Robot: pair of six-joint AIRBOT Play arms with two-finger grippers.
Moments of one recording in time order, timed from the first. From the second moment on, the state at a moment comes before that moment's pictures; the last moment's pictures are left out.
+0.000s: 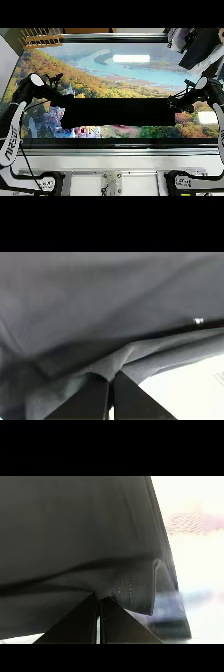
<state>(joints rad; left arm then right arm) 0.04 -1.56 1.33 1.16 -1.32 -1.42 -0.19 -1.50 1.26 -1.37 1.32 1.74</state>
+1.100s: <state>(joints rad) -0.22 -1.53 1.30 1.07 -1.12 -1.46 -0.58 -1.61 1.15 -1.05 1.23 1.22</state>
